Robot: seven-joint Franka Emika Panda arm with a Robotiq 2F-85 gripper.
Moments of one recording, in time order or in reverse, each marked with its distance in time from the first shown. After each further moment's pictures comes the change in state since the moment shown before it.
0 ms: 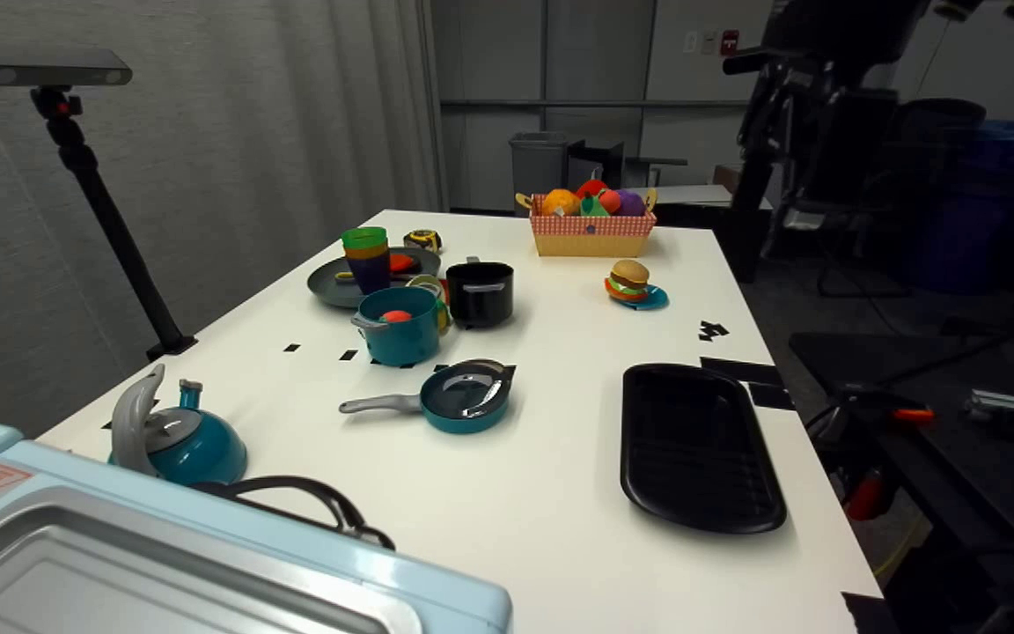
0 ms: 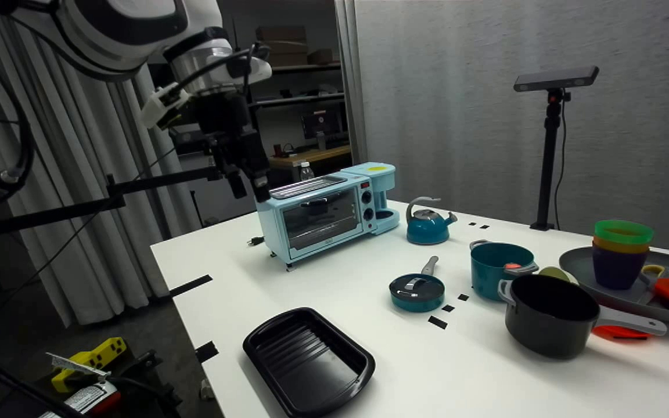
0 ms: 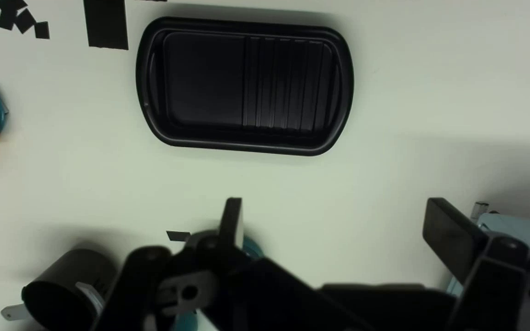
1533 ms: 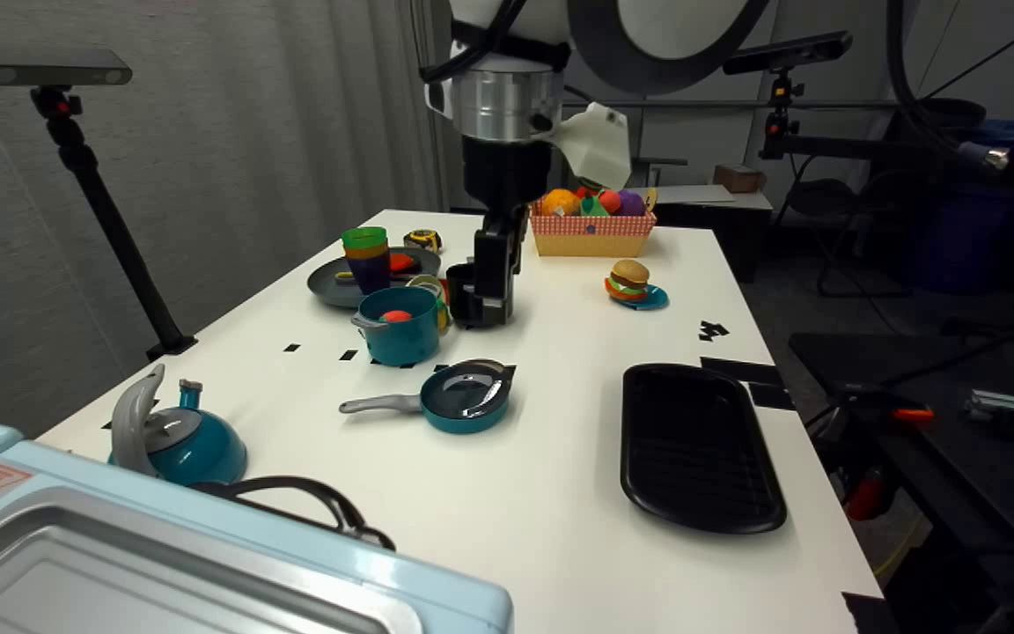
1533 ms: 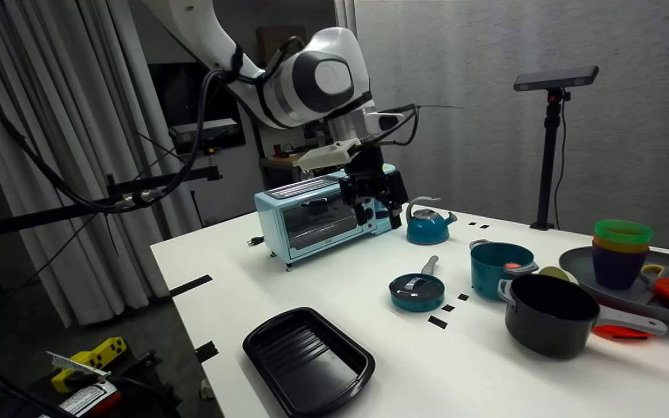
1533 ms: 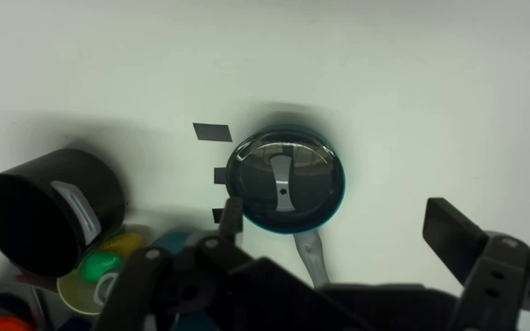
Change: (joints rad) arm -0.054 0.760 -0.096 0.625 -0.113 0.115 -0.056
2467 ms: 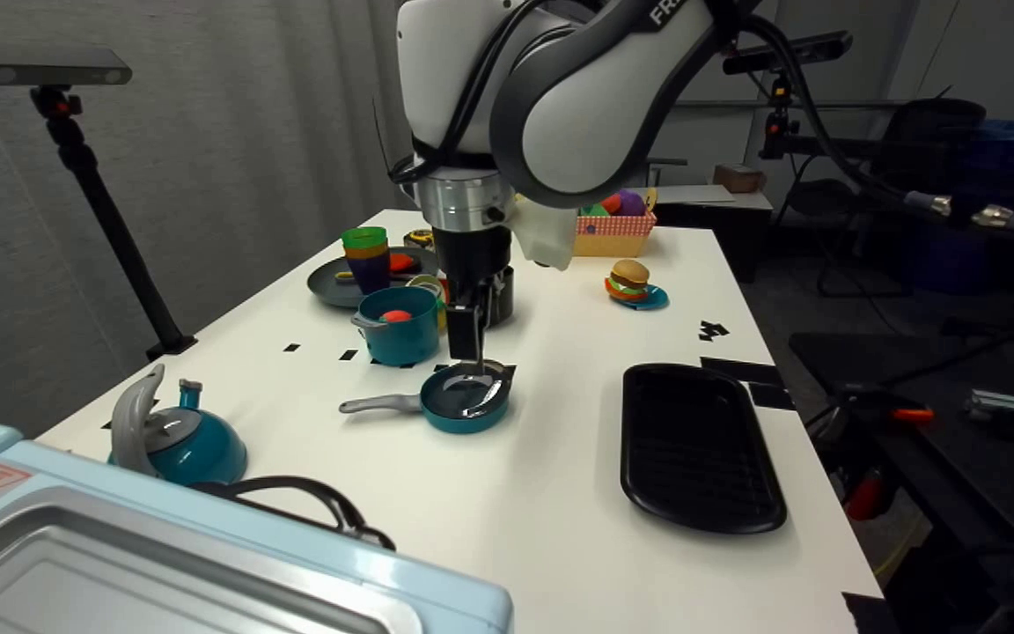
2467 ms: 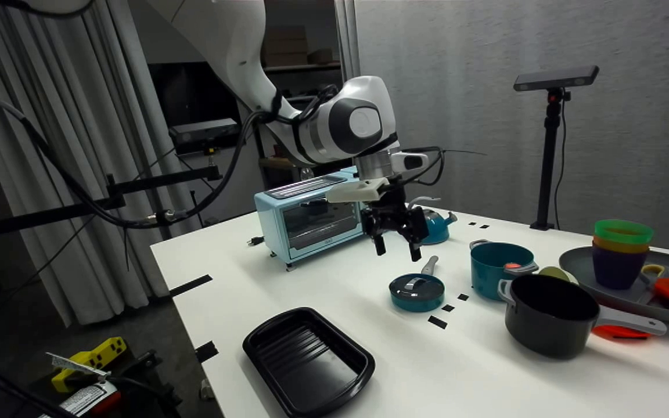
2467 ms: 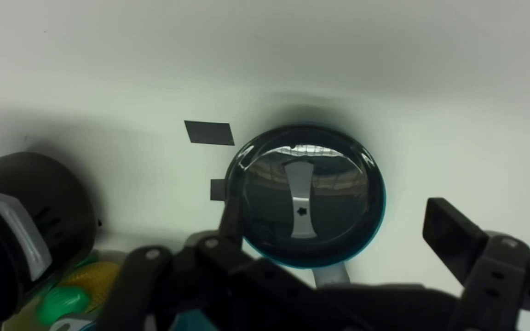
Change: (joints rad) arm 0.018 0.236 -0.041 0.178 0.007 0.000 -0.018
